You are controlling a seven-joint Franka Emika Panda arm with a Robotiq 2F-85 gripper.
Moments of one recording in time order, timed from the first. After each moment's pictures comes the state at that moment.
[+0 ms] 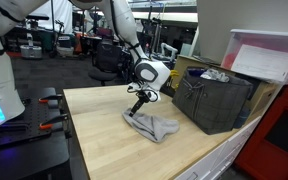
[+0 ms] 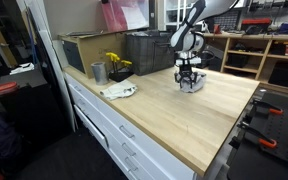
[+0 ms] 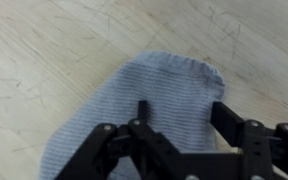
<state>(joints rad) -0.18 0.81 -0.13 -1.72 0.32 2.18 0.45</state>
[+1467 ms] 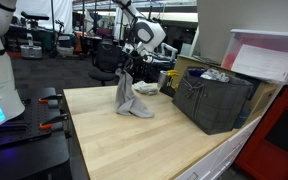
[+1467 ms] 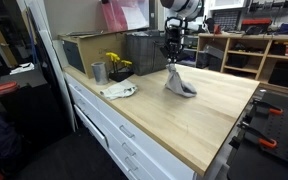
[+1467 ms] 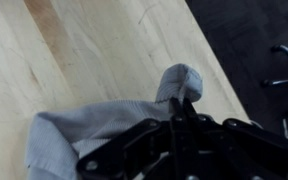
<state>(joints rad) -0.13 0.43 0.03 -1.81 0.44 1.83 0.14</state>
